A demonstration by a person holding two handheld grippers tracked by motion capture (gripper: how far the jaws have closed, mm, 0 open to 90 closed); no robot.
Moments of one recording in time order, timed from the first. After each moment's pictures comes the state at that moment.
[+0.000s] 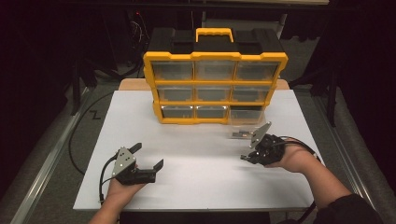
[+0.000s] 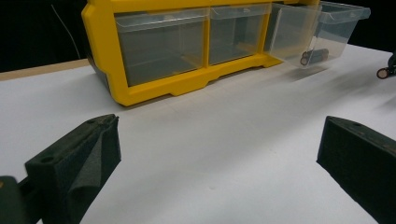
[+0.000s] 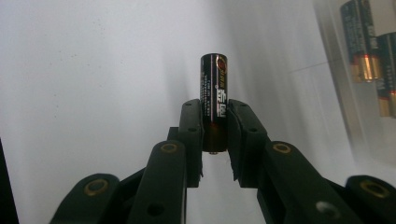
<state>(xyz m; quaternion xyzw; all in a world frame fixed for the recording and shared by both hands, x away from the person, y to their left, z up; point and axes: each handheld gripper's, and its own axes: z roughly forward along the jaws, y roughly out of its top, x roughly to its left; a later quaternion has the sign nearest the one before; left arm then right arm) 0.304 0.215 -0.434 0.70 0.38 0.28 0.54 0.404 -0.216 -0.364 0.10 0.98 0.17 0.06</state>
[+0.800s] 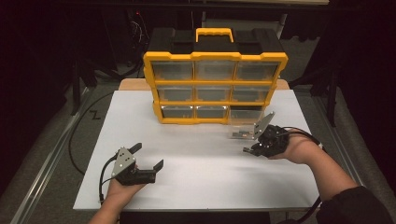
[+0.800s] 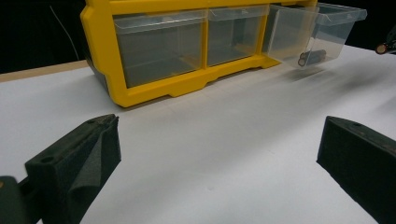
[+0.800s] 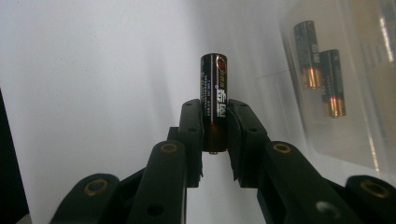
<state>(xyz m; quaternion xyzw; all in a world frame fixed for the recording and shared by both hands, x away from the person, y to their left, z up) 0.304 0.215 -0.434 0.70 0.38 0.28 0.54 0.414 -0.216 -0.334 0.09 0.98 0.16 0.07</state>
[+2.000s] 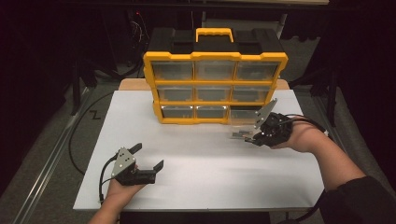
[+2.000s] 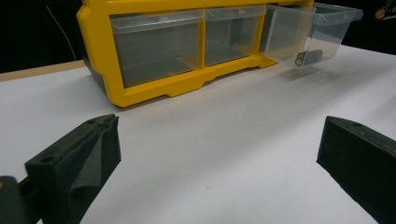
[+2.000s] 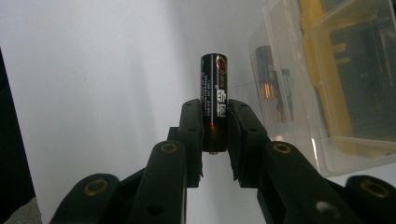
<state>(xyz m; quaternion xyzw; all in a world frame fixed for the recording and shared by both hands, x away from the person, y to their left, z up) 0.303 0.215 -0.433 0.70 0.37 0.28 0.54 0.424 -0.213 -0.296 0.08 0.98 0.15 0.08</state>
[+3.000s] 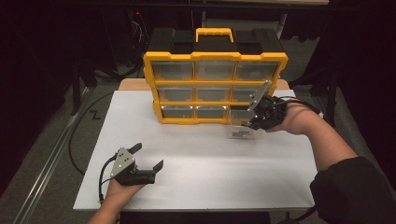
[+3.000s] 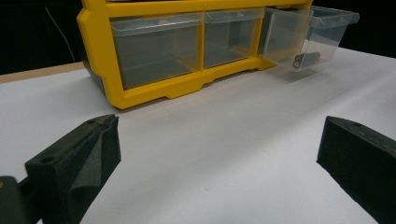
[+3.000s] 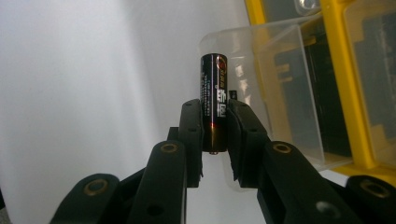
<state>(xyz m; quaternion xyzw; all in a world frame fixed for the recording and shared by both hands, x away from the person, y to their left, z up) 0.303 0.216 -0.433 0.70 0.37 0.27 0.55 0.454 -0.192 -0.265 0.08 0.98 0.13 0.11</state>
